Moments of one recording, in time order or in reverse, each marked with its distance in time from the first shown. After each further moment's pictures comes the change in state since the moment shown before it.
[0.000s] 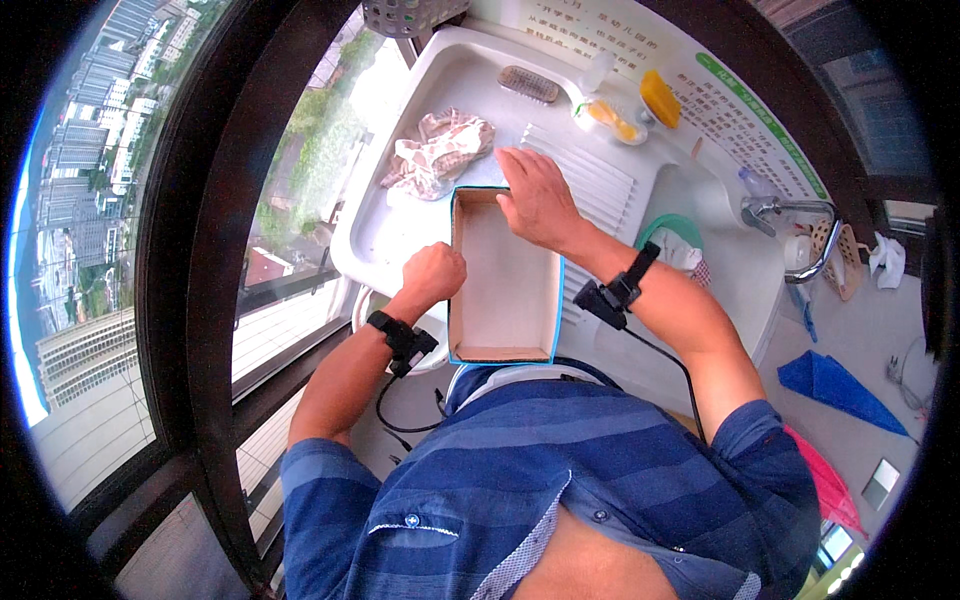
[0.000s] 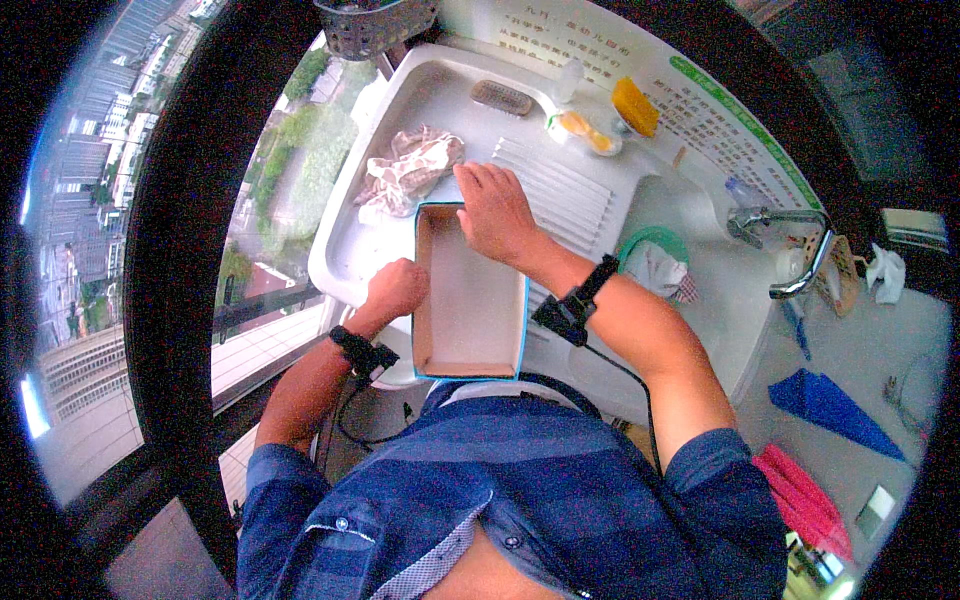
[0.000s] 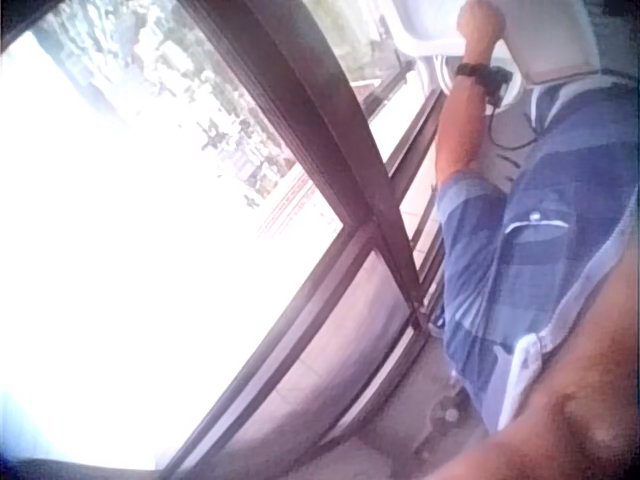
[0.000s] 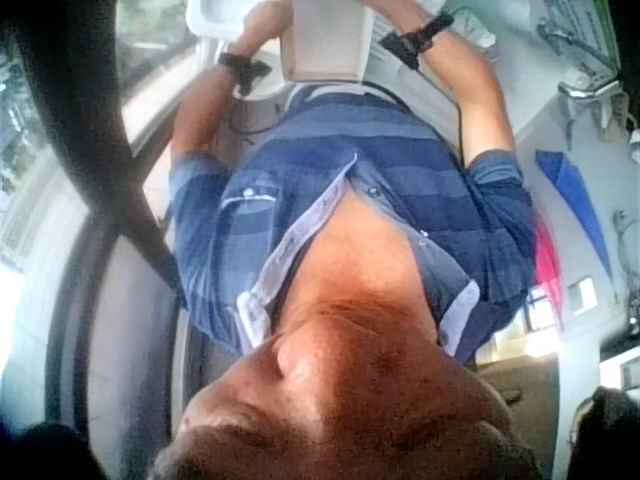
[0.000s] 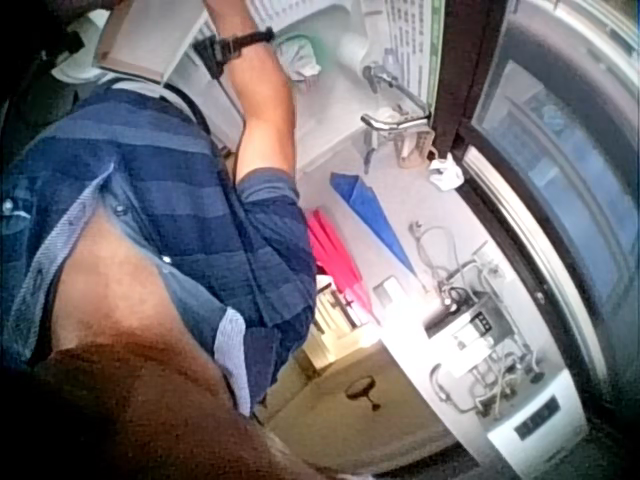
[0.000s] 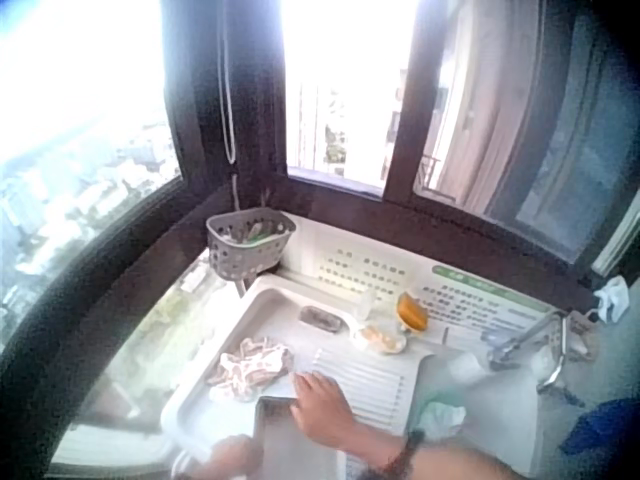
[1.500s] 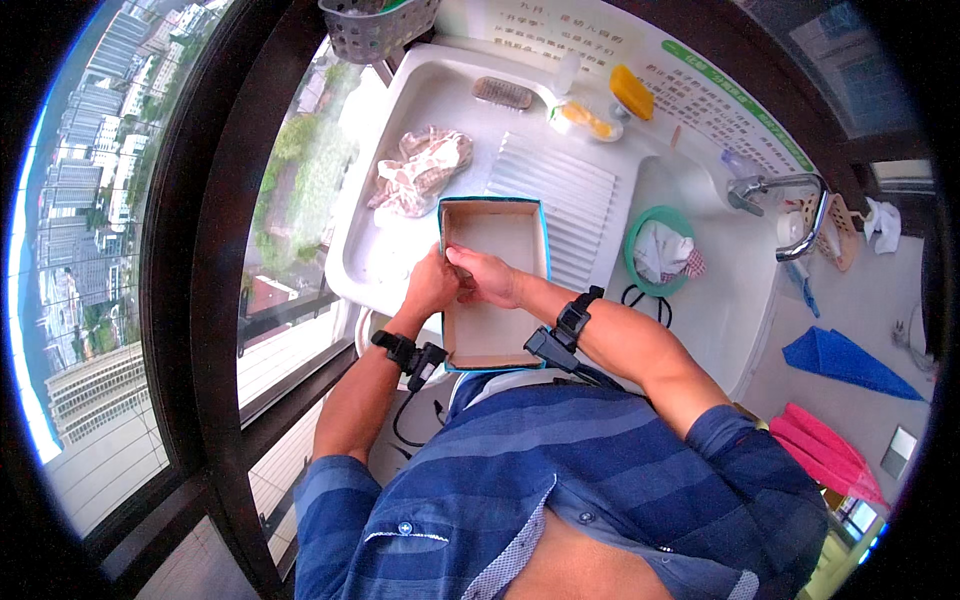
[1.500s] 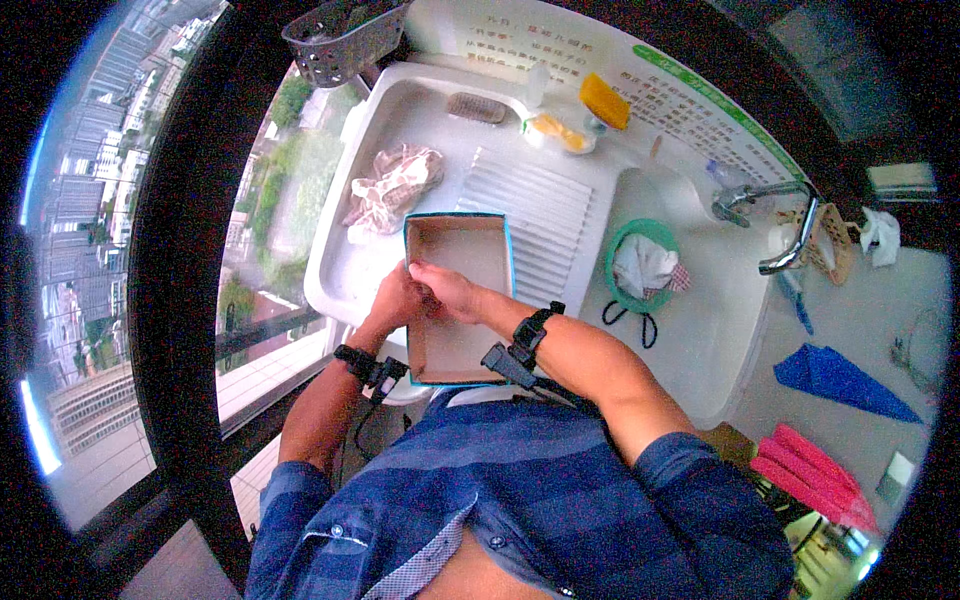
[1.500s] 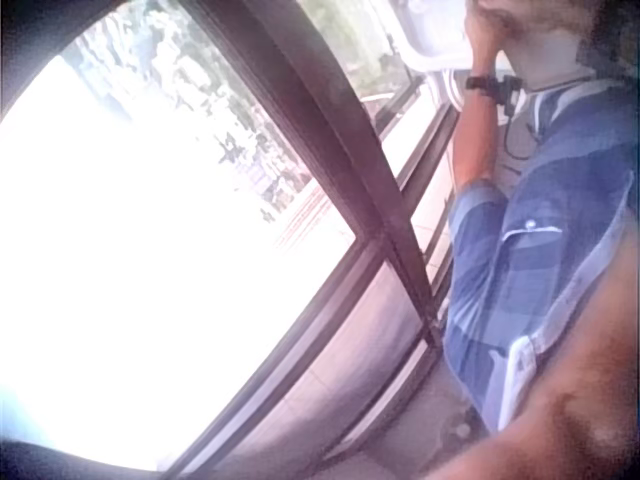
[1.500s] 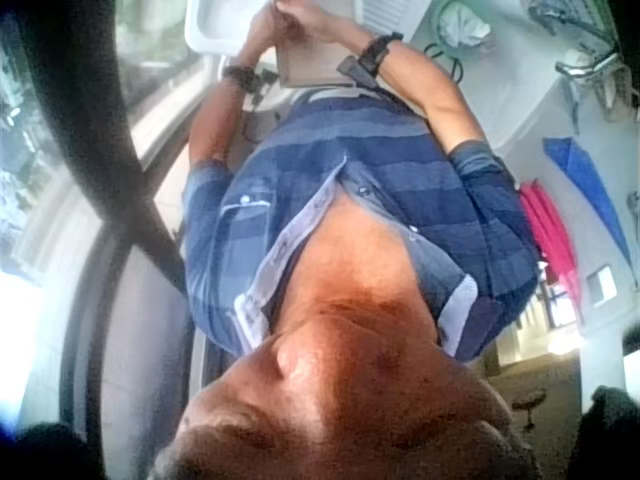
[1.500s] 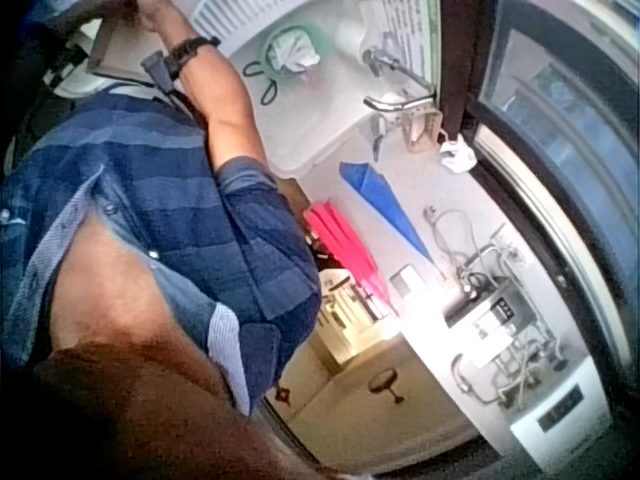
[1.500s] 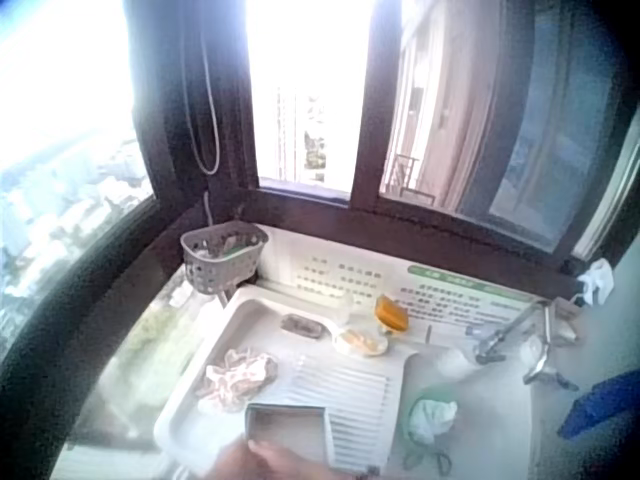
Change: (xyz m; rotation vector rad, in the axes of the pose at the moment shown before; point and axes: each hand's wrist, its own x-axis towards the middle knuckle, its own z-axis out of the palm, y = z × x) left_hand 0.011 0.003 0.017 -0.466 0.138 0.187; right_hand -0.049 -0.058 0.068 1.777 -0.604 0.871
